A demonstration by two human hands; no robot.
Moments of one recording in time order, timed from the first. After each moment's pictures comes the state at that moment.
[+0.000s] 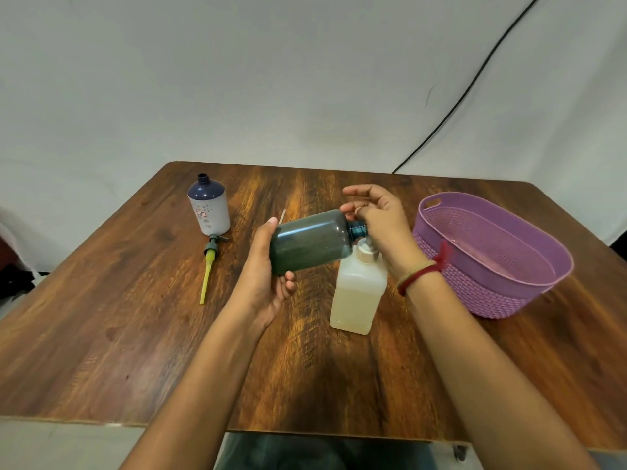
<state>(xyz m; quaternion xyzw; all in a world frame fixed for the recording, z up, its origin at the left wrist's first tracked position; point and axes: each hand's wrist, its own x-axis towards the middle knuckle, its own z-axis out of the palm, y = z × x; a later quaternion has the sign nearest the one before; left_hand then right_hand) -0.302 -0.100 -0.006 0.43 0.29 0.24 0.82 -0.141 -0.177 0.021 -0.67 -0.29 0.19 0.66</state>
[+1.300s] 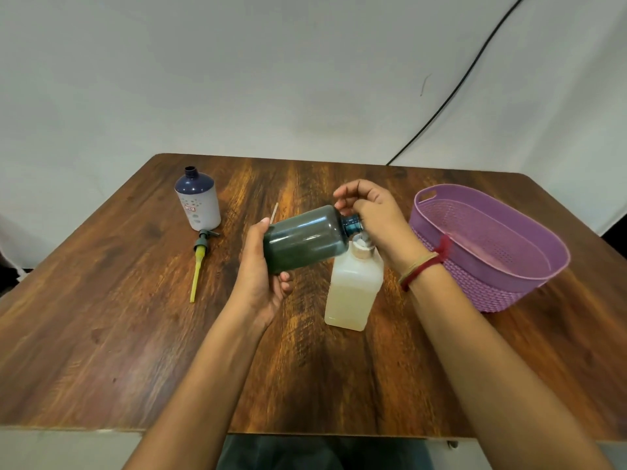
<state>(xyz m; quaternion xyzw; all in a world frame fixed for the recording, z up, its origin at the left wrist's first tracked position) -0.290 -0.098 -0.020 0.41 0.29 0.25 0.83 -0.137 -0.177 0.021 -0.66 -0.34 0.22 0.63</state>
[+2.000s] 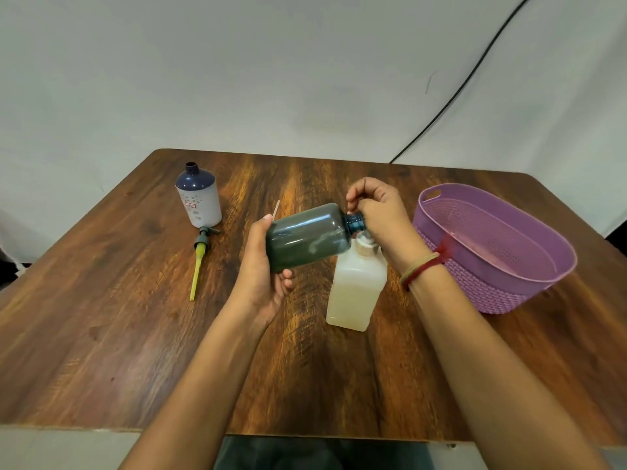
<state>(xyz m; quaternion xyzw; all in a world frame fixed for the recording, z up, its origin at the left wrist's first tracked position) -0.289 -0.095 -0.021 0.41 0.29 0.24 0.83 -0.132 -0.169 0.015 -0.68 -0.34 0.16 0.63</state>
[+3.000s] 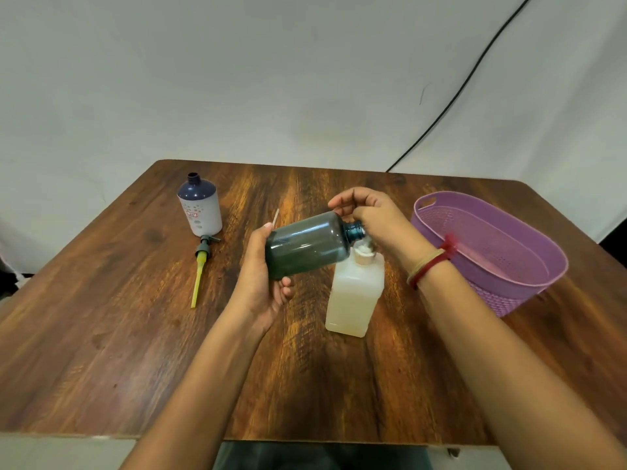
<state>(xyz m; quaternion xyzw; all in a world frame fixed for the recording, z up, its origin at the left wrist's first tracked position) -0.295 -0.098 -0.013 0.43 0.28 0.24 0.83 -0.133 -0.176 0.033 -0.69 -0.37 0.25 0.57</state>
